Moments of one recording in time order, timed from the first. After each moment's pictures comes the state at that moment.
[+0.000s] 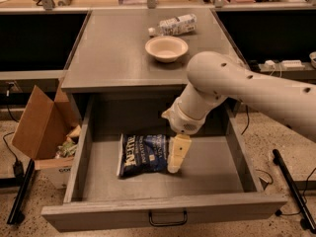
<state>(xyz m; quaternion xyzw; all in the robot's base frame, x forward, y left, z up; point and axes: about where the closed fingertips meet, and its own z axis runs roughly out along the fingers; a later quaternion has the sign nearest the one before) 0.506 -0.048 0.719 -0.70 0.69 0.14 0.14</state>
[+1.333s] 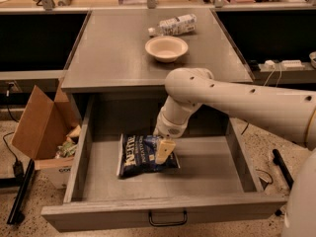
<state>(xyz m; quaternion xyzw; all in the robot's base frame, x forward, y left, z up) 0.545 -0.025 0.646 -0.70 0.69 0.13 0.10</state>
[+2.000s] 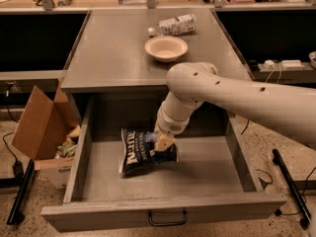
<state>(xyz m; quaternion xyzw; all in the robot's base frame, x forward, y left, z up) 0.547 -0.023 0.670 -0.71 0.68 0.11 0.13</state>
